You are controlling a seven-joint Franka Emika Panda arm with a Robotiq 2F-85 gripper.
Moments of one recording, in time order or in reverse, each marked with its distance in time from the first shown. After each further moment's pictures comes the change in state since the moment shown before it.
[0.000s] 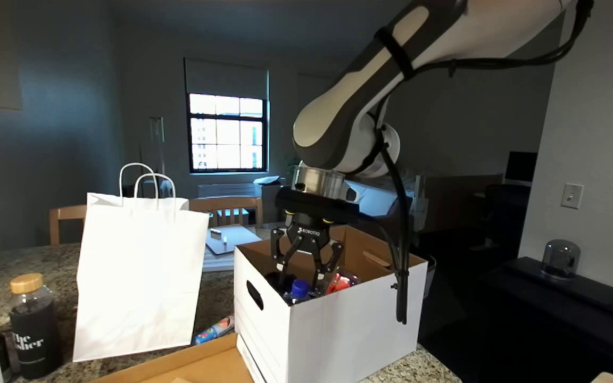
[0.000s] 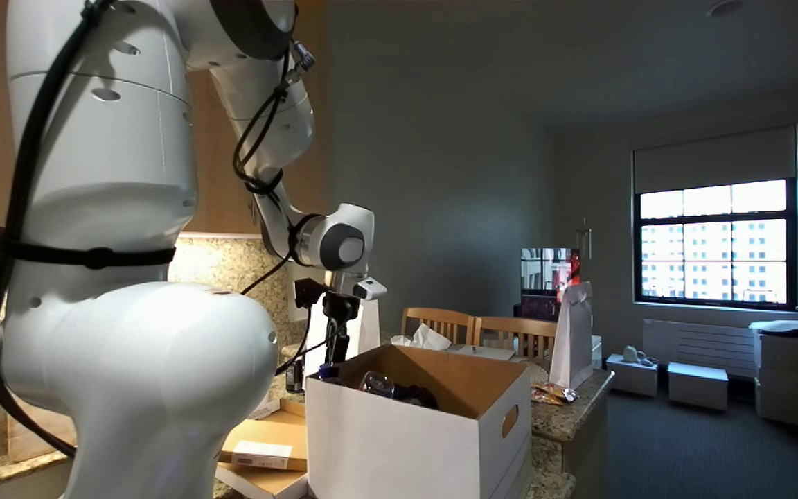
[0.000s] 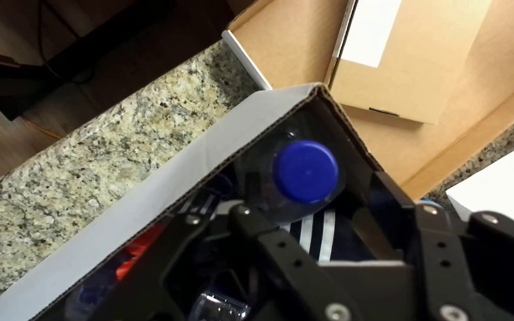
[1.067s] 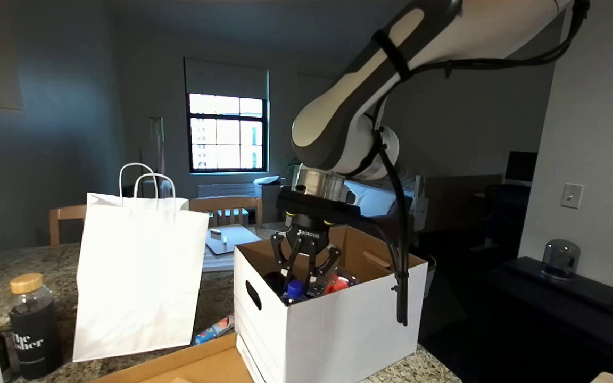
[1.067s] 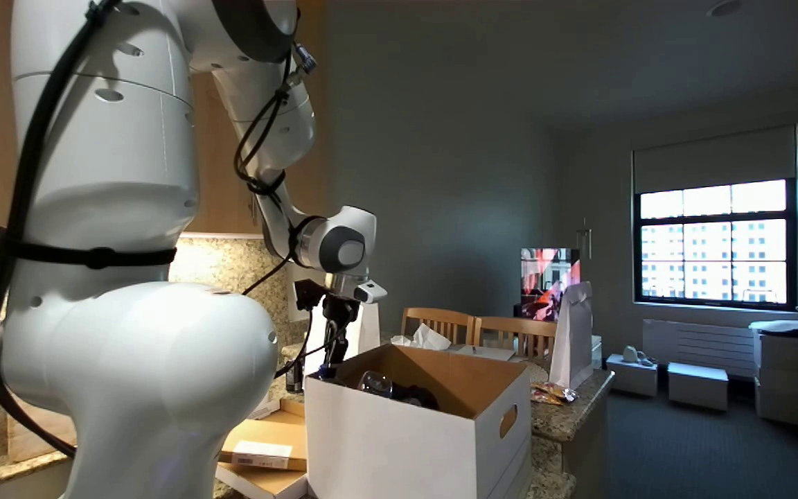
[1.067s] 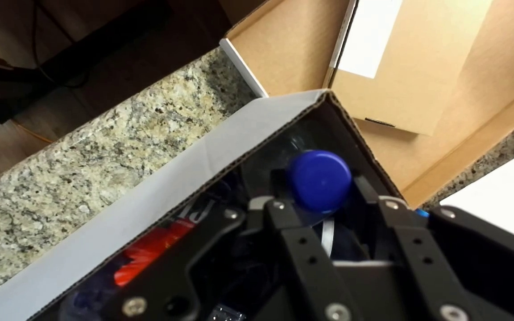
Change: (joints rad) arm -0.001 0.010 0.001 0.000 0.042 0.001 -0.059
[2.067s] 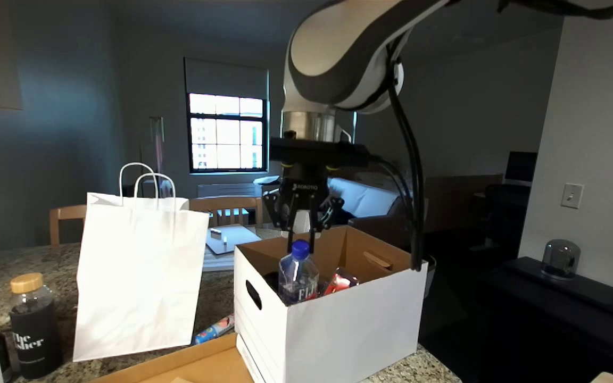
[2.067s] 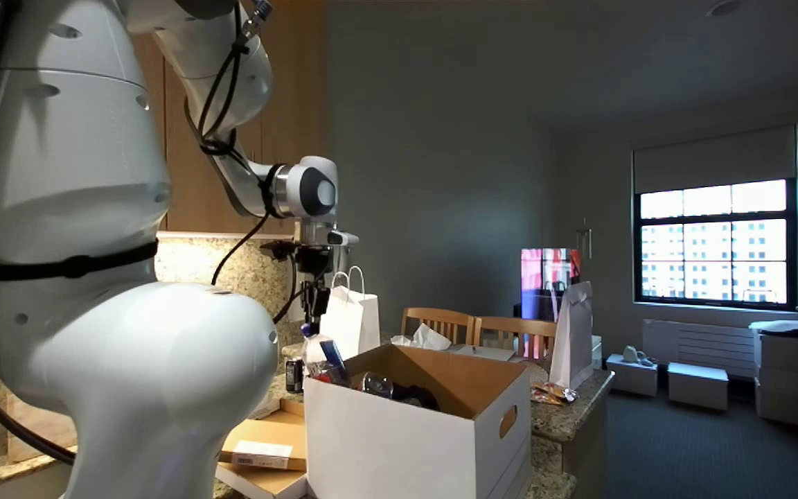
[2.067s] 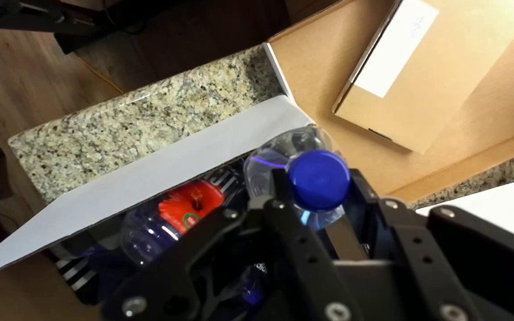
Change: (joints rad) arm 0.008 -0.202 0.090 0.090 -0.234 -0.303 0.121
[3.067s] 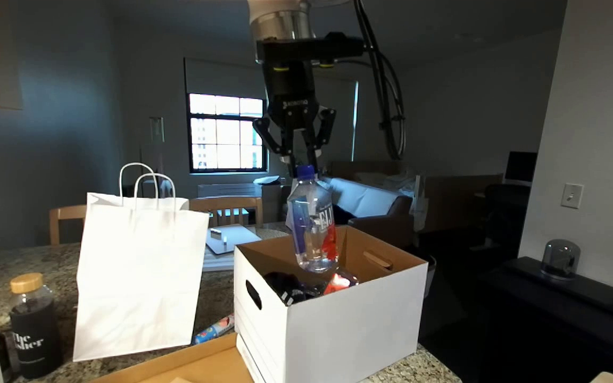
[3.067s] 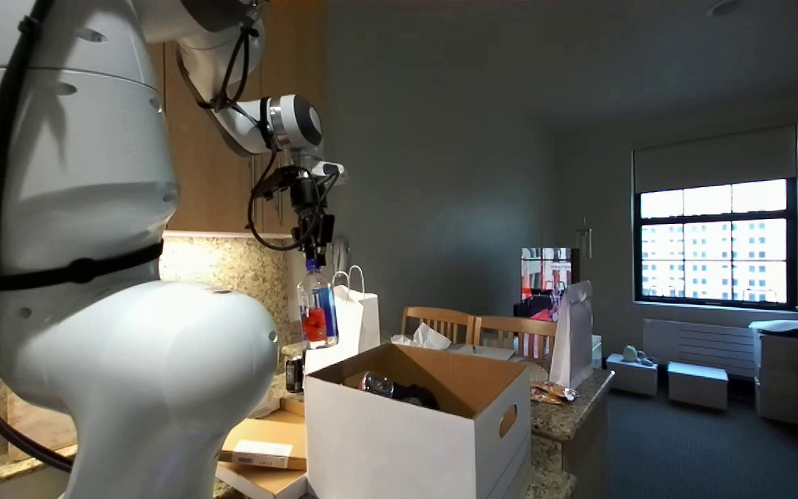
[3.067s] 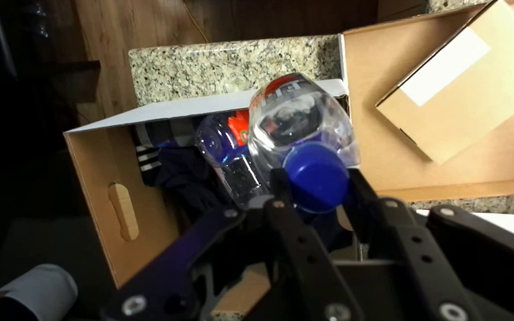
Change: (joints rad) arm -0.003 0.066 0.059 0.427 -0.227 -0.500 -0.117
